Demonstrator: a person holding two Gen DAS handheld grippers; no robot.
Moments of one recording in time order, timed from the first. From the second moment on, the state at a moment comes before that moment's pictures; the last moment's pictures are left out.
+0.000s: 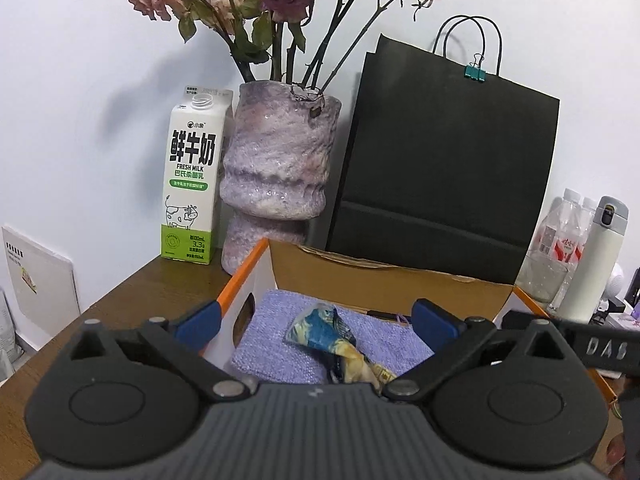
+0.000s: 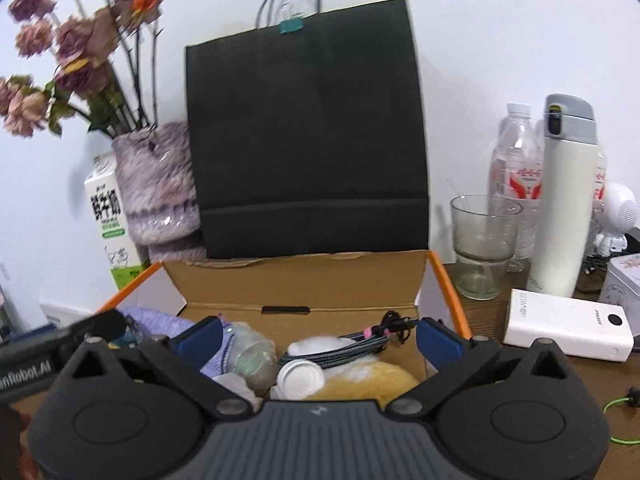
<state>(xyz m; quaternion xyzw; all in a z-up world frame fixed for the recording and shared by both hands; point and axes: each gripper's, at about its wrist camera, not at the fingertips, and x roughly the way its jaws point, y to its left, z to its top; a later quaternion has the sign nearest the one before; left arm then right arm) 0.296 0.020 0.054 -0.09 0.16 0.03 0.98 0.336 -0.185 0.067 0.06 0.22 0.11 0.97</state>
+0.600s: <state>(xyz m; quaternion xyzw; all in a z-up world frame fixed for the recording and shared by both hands) 0.248 0.011 0.055 -0.08 0.15 0.02 0.98 0.294 -0.245 0.059 0.10 0.24 0.07 0.96</state>
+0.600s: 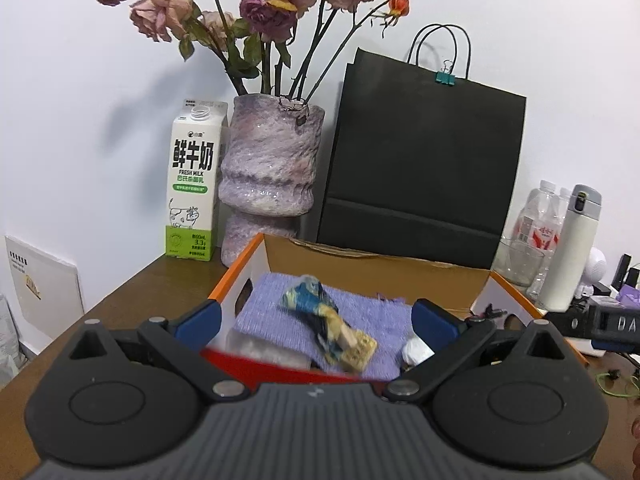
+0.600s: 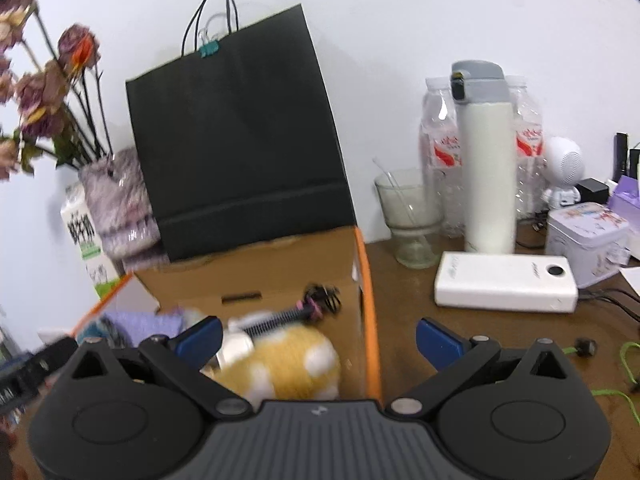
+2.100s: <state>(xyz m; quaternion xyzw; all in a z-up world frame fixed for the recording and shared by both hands) 0.219 -0.108 0.004 0.07 0.30 -0.18 0.93 0.200 -0.294 0.013 0.05 0.33 0.02 0.94</state>
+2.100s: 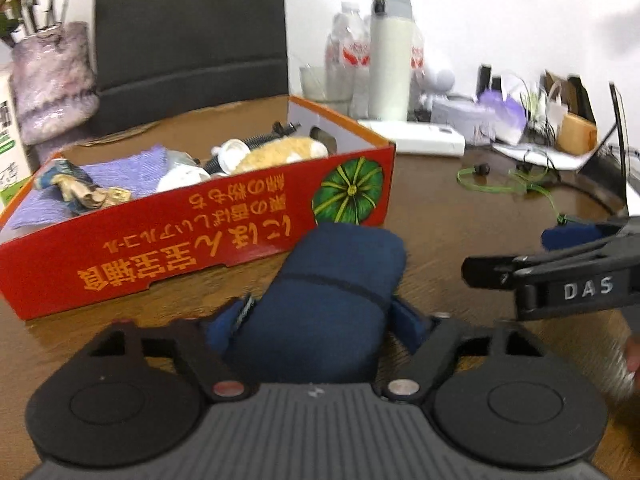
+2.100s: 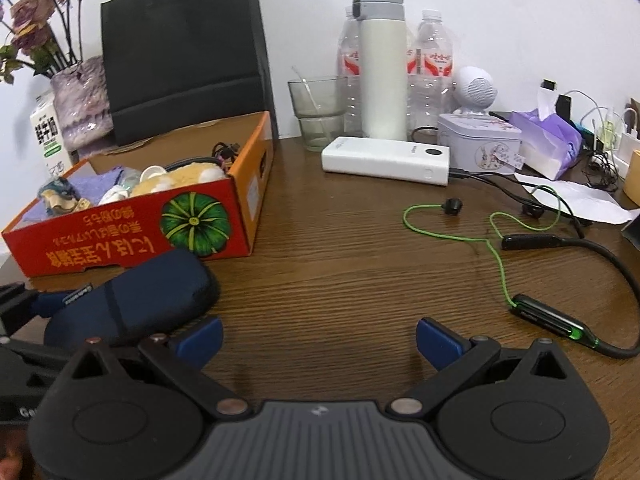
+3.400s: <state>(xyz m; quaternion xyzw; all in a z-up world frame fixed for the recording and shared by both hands) 0.214 -0.026 0.012 -0.10 0.32 -0.06 0.94 0.201 -0.279 0.007 0.02 0.34 0.03 0.94</state>
